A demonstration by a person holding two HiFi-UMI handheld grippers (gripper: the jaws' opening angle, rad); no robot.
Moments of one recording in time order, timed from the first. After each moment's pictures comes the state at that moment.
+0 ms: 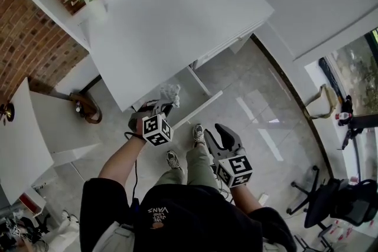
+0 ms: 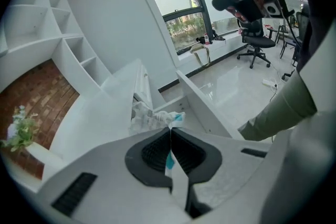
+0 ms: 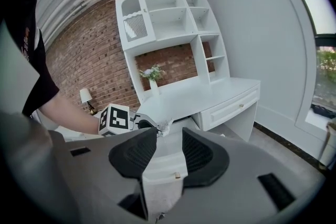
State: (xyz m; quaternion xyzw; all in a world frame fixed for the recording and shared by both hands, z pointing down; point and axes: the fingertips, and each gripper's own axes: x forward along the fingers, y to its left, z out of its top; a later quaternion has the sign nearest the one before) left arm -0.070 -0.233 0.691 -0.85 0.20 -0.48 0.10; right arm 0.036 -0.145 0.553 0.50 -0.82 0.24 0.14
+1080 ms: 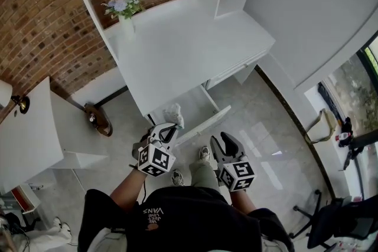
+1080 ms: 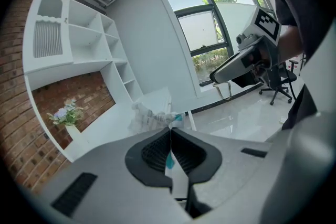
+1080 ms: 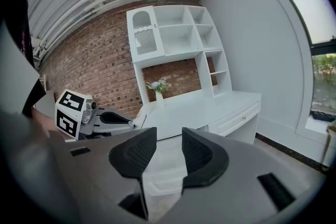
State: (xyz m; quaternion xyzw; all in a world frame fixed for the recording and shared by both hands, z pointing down) left arm -0.120 -0.134 0.529 -0.89 0.34 -0.31 0.07; right arm 0.004 -0.103 0.497 0.51 -0.83 0.19 0.09
